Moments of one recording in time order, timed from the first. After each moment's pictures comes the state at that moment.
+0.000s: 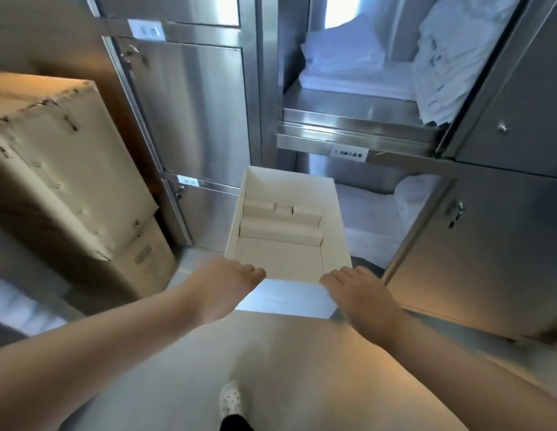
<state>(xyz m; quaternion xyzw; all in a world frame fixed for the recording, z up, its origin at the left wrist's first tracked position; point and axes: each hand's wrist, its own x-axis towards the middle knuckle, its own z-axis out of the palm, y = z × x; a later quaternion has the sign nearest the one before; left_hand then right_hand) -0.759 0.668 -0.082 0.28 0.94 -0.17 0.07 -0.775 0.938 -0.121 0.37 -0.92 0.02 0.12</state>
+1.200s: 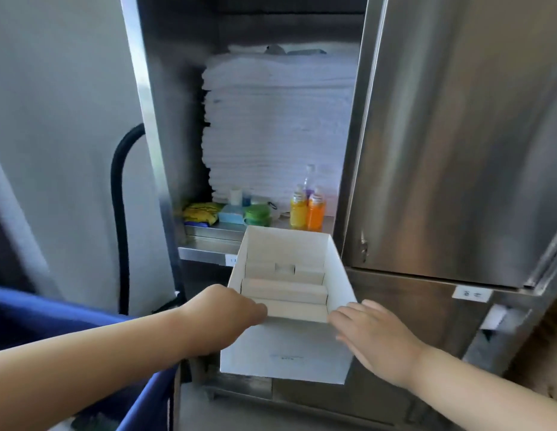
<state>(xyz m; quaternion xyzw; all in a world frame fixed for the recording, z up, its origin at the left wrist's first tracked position) 0.017 0.375 0.086 -0.43 0.88 -0.14 0.14 -0.254 0.394 0.063 0.91 -0.41 0.06 0.10</state>
